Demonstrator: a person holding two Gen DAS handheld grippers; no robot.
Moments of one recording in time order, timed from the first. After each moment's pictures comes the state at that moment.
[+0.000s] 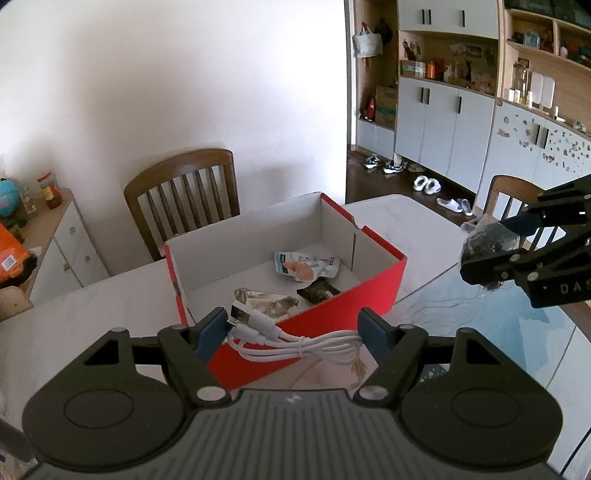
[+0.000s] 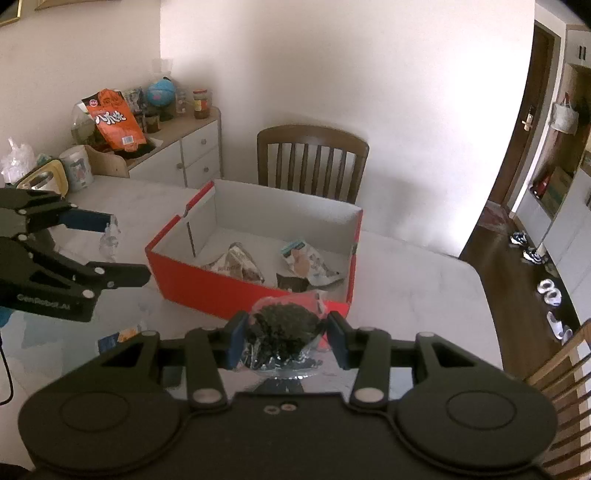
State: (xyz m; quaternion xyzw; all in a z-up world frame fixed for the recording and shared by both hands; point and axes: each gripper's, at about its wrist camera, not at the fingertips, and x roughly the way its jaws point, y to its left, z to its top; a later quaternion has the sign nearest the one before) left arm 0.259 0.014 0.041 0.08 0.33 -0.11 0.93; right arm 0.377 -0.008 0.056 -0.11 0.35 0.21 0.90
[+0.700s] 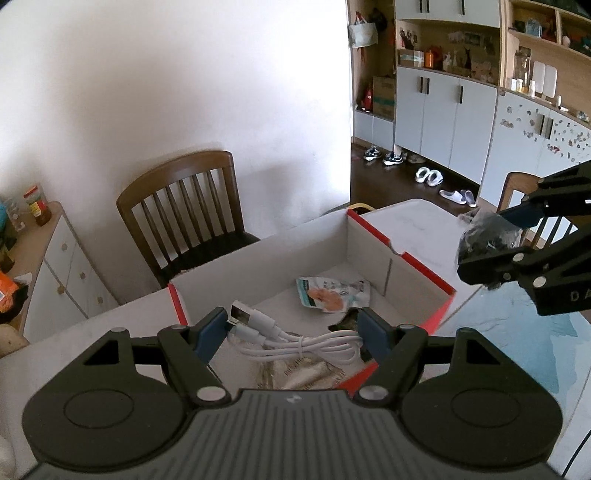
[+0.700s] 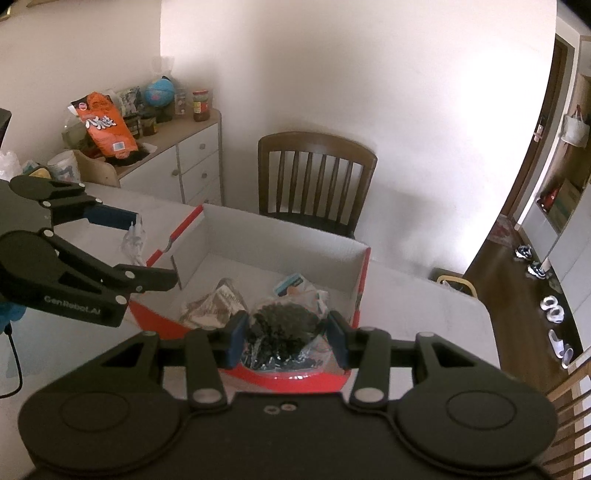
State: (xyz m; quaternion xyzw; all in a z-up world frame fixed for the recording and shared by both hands) left arm 0.347 0.033 0.042 0.09 0.34 -0.12 0.93; right arm 0.446 0.022 0.063 -0.12 0.35 0.22 0.90
